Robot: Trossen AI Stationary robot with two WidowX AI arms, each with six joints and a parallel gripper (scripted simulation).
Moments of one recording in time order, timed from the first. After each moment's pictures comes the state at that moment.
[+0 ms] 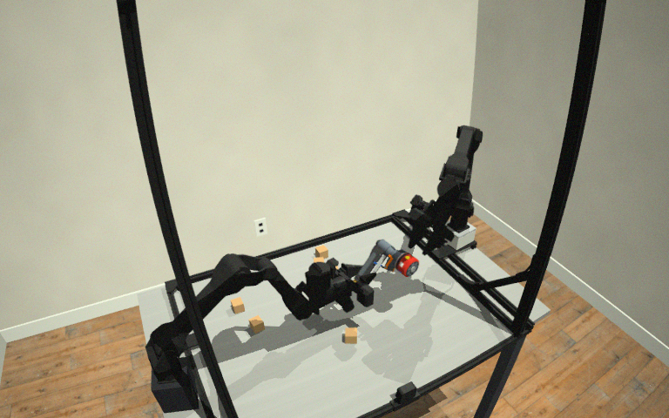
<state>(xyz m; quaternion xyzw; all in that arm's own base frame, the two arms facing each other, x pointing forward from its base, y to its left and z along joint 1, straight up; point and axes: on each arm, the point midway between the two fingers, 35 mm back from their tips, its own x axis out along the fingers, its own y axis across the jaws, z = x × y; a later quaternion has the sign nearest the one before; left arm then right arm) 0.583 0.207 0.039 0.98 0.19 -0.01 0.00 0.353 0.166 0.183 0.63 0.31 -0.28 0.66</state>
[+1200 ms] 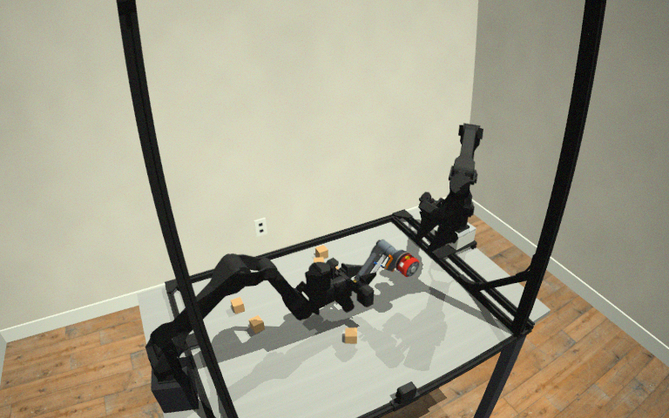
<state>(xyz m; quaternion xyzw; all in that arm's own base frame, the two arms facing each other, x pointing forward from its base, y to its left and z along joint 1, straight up) 0.583 0.207 0.039 0.98 0.19 -0.01 0.00 0.330 0.166 0.186 0.67 0.25 -0.21 0.67</state>
